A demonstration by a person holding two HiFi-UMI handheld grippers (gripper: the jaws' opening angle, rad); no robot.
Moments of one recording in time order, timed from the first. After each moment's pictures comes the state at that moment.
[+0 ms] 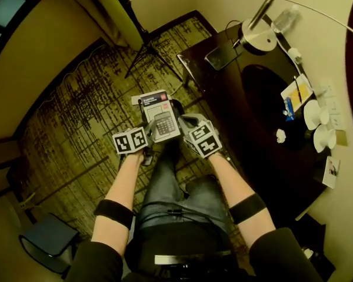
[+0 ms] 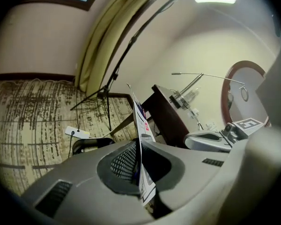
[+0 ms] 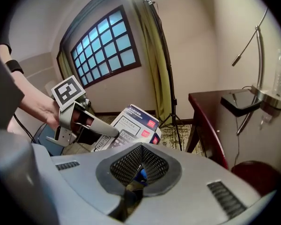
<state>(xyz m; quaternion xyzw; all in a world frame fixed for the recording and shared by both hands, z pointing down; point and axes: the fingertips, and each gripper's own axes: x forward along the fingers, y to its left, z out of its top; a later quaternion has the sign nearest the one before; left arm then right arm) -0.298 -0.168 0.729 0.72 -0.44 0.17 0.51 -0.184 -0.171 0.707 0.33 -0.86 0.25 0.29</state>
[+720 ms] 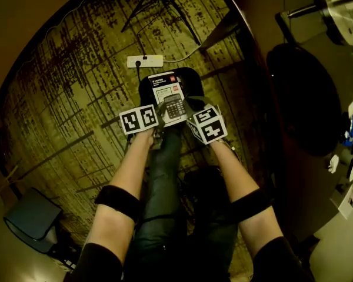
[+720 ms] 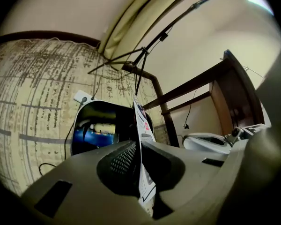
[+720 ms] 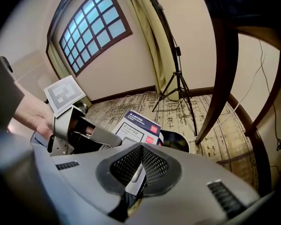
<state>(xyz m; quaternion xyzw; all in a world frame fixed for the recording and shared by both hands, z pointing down) -0.321 -0.155 1.016 0.61 -0.46 0.18 0.62 -0.236 -0.174 0.984 0.29 -0.83 0.32 0.35</state>
